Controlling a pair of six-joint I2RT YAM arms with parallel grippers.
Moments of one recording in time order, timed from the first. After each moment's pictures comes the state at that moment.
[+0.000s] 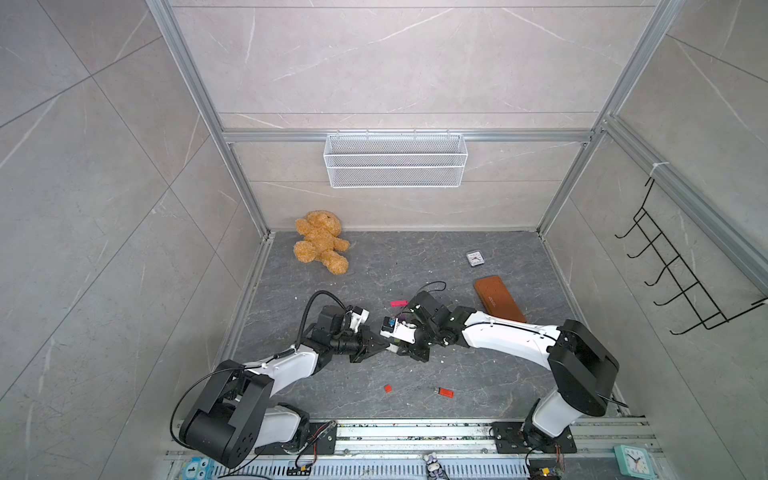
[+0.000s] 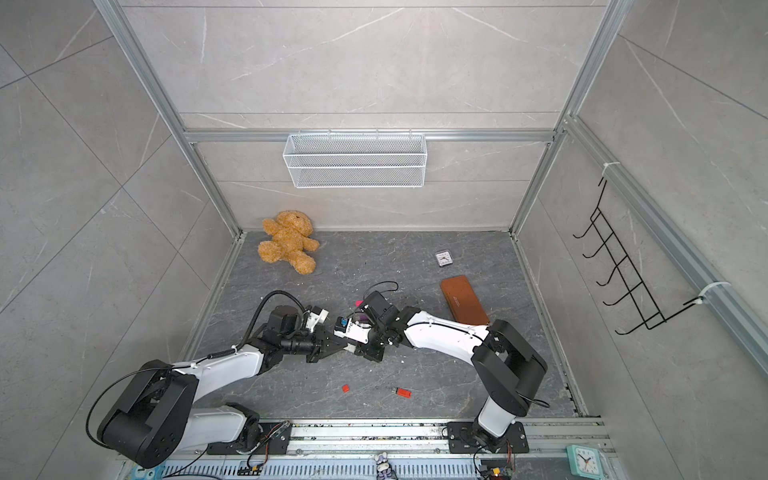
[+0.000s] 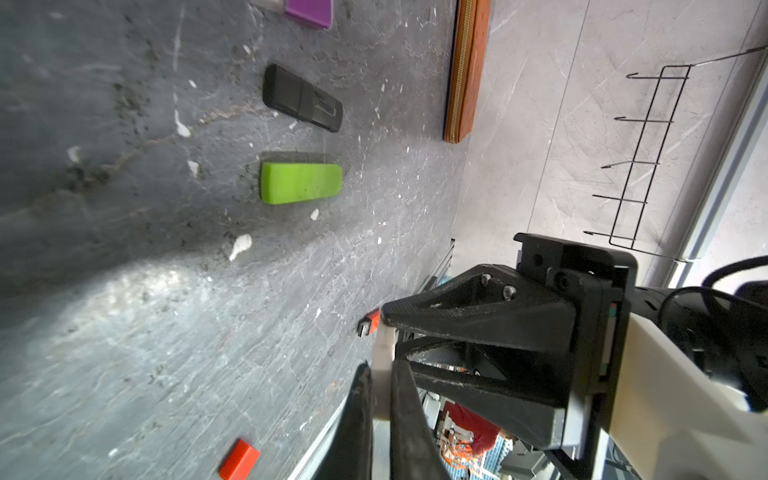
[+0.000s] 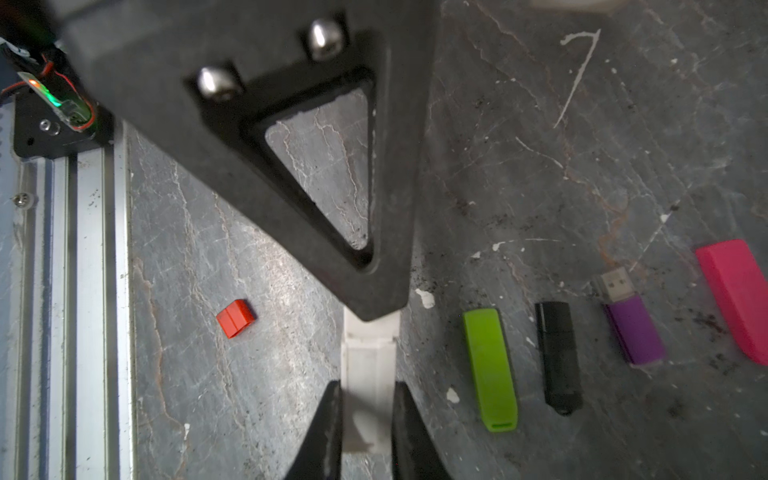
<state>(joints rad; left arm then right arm) -0.43 1.32 0.41 0.17 0.87 -0.96 0.87 1.68 1.06 -0.42 -0.36 -0.41</state>
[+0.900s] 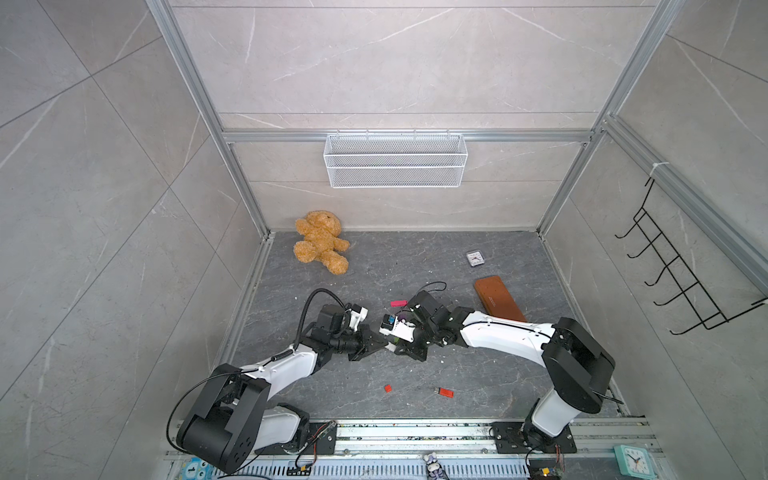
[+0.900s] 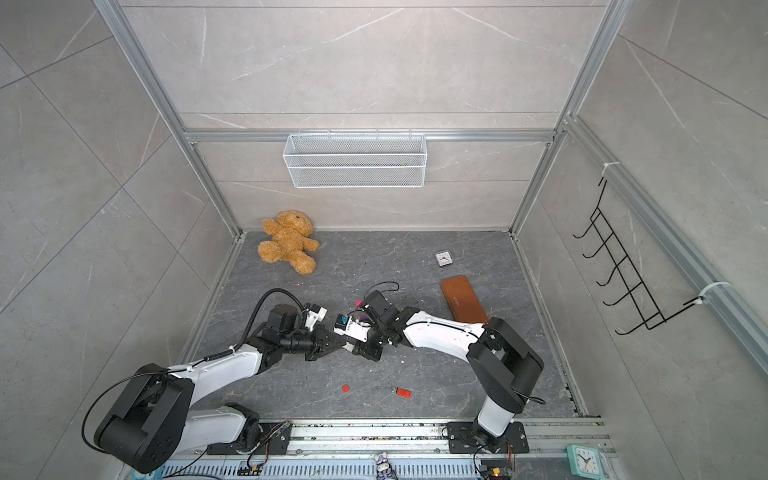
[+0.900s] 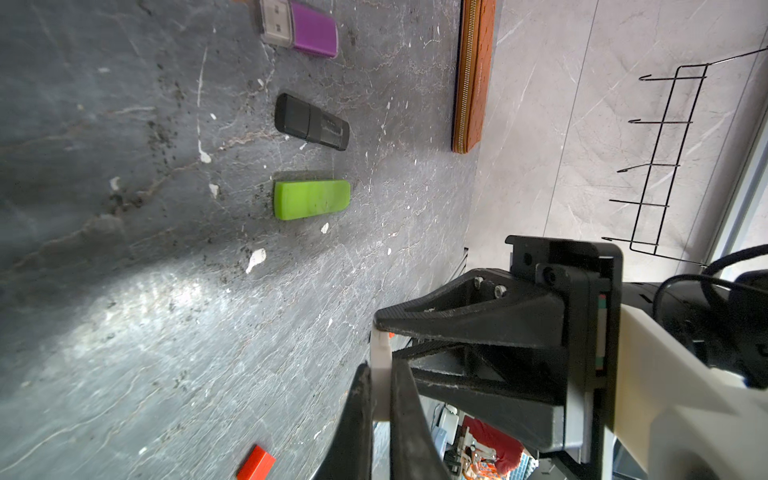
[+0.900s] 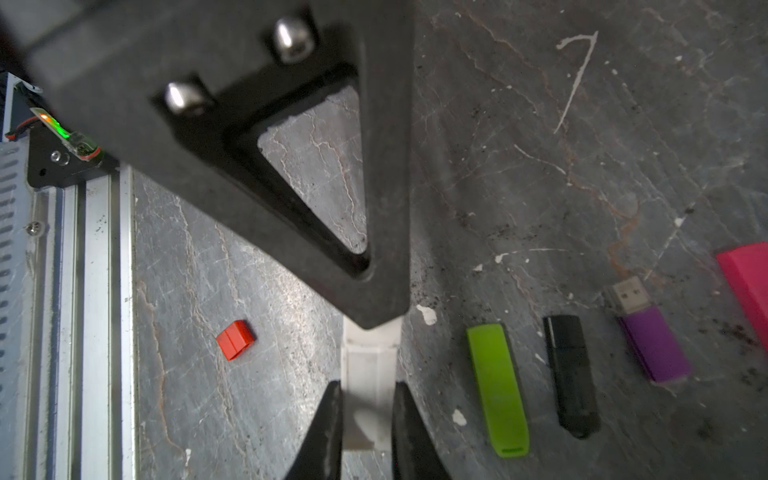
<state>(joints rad) -0.44 1.29 0.44 0.11 0.84 -0.90 0.86 1.69 1.05 -0.36 -0.41 -0.36</state>
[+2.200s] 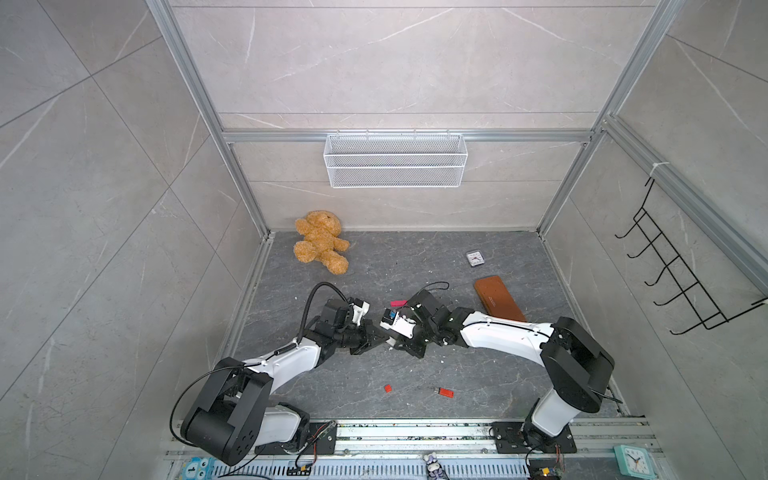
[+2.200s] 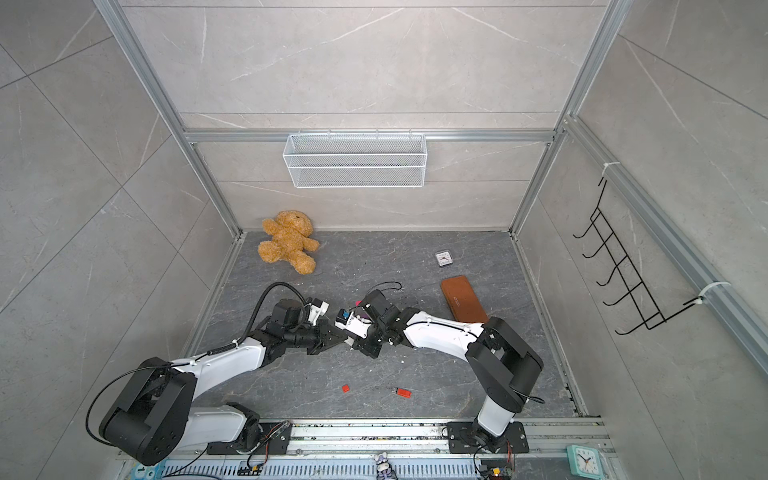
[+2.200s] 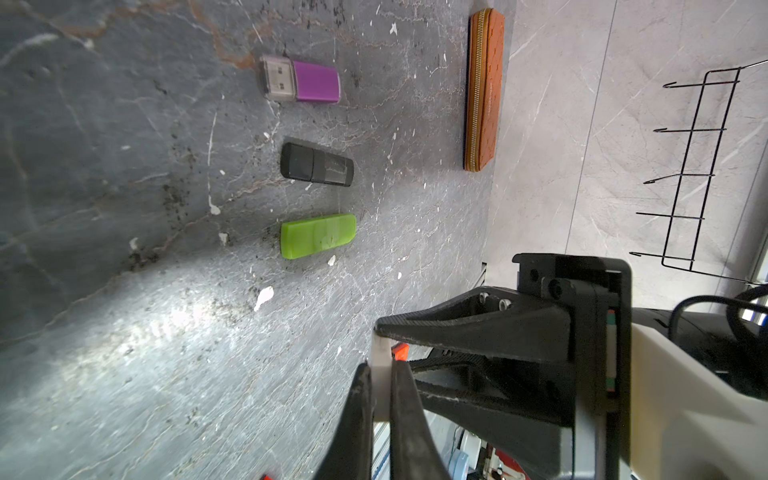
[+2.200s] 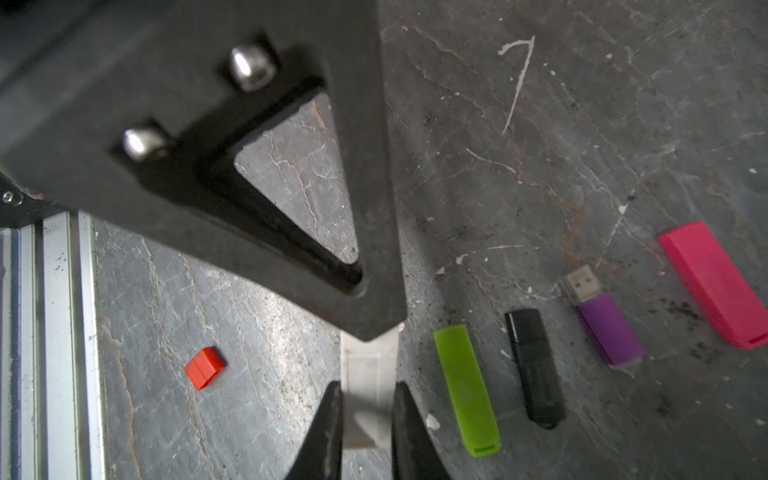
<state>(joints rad) -0.46 1.33 0.50 0.07 0.76 -0.87 0.85 1.69 1.03 -0.28 -0.35 -0.28</state>
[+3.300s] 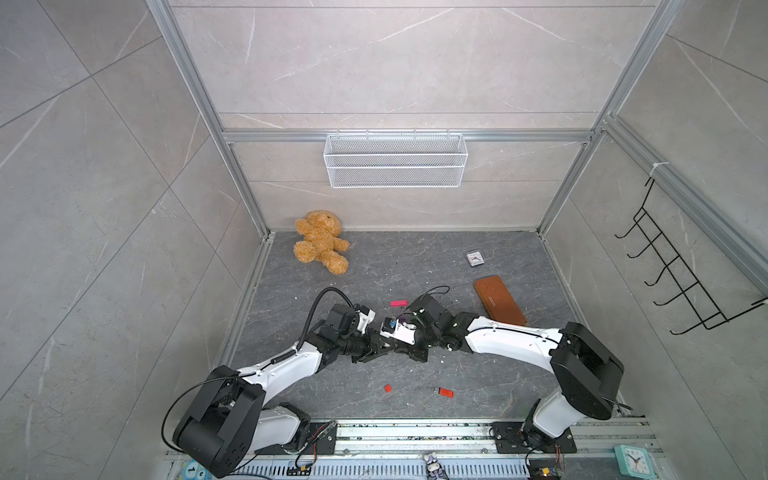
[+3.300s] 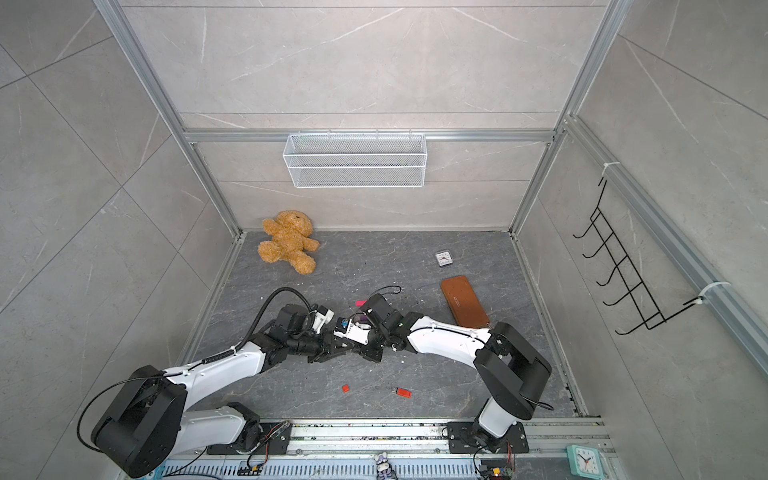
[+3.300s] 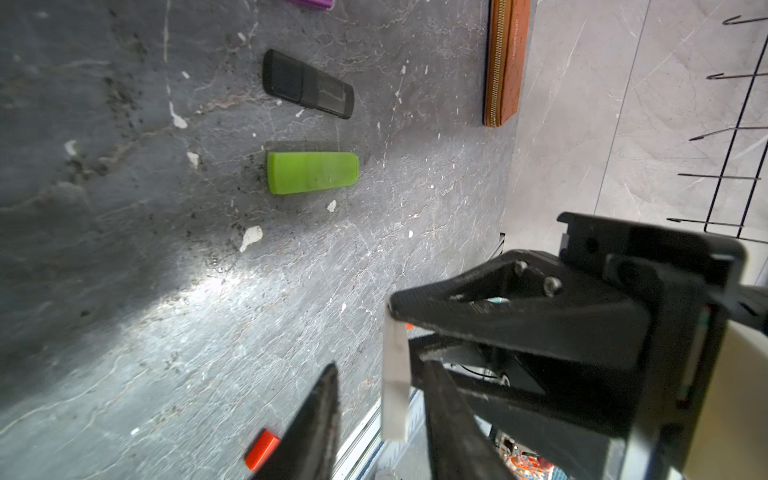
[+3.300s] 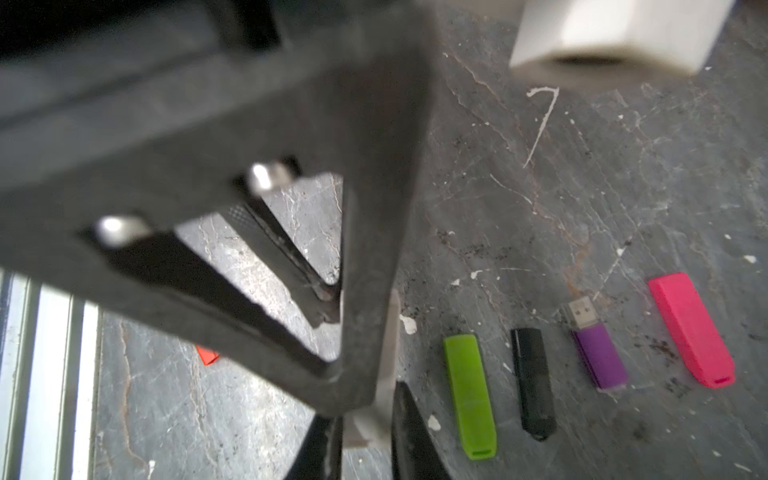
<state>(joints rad) -0.53 1.25 0.50 -0.07 0.72 -0.83 0.87 1.64 0.97 -0.28 -0.33 -0.44</state>
